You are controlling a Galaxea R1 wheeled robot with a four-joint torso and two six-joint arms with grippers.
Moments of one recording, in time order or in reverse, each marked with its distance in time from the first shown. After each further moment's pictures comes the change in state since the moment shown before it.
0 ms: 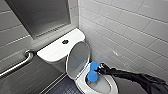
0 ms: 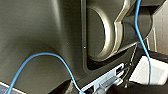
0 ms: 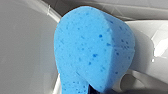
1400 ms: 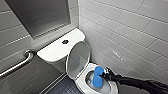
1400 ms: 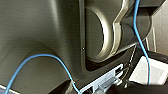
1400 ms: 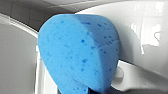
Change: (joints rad) left arm -0.001 0.009 -0.001 -0.001 0.000 0.000; right arm -0.099 -0.152 0.151 0.008 0.119 0.167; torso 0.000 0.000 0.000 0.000
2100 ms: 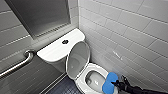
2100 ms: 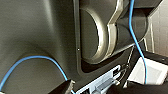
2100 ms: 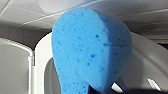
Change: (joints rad) left arm 0.000 0.008 0.000 0.001 -0.002 0.001; right arm -0.147 -0.366 0.430 0.024 0.234 0.013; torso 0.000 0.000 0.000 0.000
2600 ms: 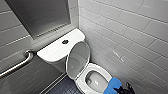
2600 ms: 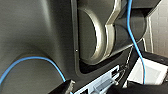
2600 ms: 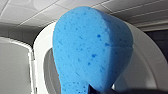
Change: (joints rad) left arm 0.000 0.003 0.000 0.000 -0.003 0.000; right arm -0.101 -0.104 0.203 0.007 0.144 0.004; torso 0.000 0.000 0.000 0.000
